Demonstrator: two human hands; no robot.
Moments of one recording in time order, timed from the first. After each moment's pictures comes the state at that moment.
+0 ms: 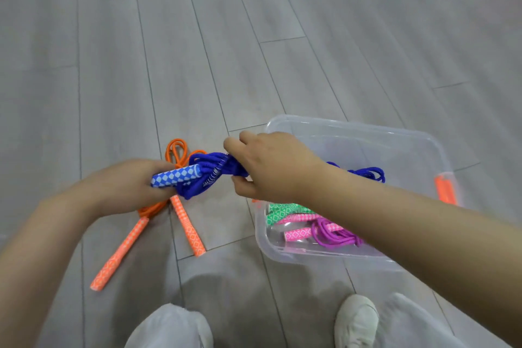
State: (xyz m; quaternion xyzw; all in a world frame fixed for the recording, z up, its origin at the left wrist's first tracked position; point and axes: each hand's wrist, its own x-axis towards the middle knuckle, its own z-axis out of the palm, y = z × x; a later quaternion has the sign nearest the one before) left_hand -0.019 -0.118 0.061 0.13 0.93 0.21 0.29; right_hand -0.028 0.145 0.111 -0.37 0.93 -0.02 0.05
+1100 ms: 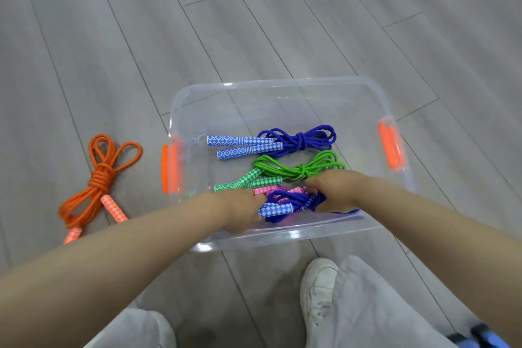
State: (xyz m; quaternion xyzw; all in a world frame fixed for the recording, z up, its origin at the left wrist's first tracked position) left_hand 0.014 0.162 -0.037 0.38 0.80 0.00 0.46; right_hand 0.038 0.393 -0.013 -0.18 0.90 -0.01 0.39
